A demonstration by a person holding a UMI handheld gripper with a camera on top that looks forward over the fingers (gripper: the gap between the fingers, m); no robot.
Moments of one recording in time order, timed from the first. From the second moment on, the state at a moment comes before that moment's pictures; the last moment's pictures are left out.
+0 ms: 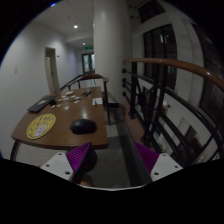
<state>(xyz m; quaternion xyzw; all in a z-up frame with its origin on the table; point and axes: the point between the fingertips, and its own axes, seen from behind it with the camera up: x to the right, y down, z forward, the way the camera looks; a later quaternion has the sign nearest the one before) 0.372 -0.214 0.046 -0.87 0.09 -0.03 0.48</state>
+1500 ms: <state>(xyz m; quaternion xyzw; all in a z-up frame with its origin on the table) 0.144 0.005 0.139 -0.81 0.01 0.01 0.59</state>
